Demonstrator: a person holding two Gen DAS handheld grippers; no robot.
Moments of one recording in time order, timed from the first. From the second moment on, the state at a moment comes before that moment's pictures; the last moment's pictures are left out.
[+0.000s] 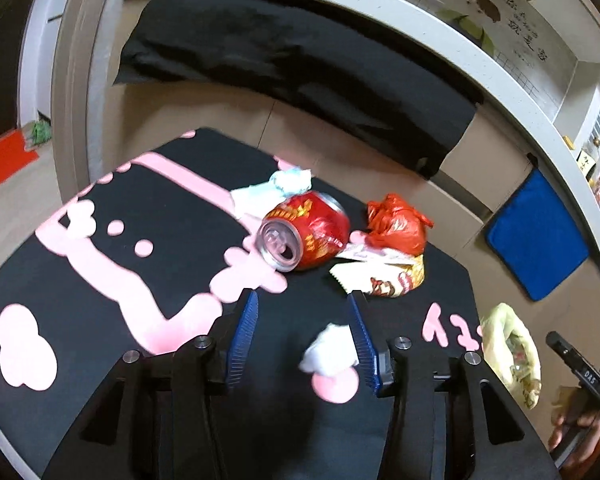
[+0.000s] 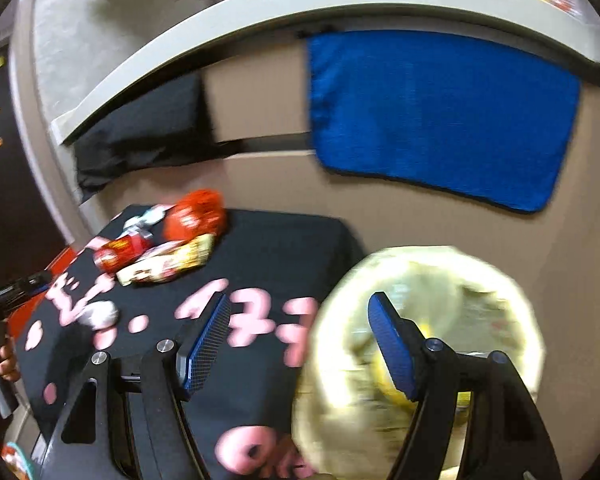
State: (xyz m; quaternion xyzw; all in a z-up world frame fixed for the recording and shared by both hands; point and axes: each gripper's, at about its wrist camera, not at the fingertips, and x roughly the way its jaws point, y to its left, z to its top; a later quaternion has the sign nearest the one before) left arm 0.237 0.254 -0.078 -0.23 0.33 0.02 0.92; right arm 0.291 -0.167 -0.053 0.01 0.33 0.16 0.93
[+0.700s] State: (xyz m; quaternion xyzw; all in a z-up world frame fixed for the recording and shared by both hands) left arm 0.290 0.197 -0.127 -0.15 0.42 -0.07 0.89; right arm 0.315 -0.050 -0.084 -0.06 0.36 0.26 0.89
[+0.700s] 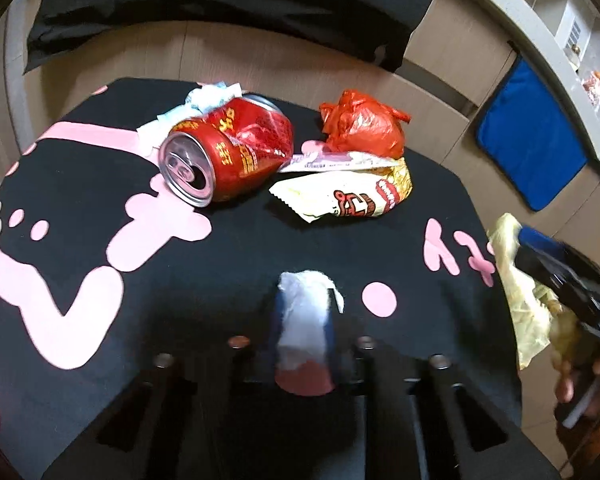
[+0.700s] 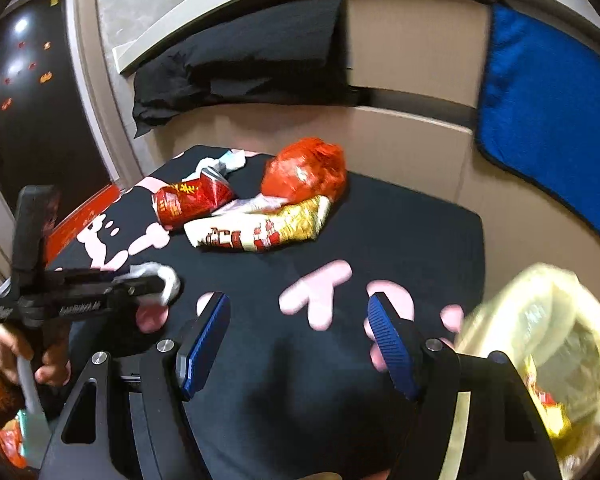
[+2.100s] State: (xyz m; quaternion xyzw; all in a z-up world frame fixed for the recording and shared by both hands) left arm 0.301 0.210 -0.137 -0.16 0.41 -0.05 0.89; right arm 0.331 -0.056 -0.048 0.00 0.32 0.21 0.93
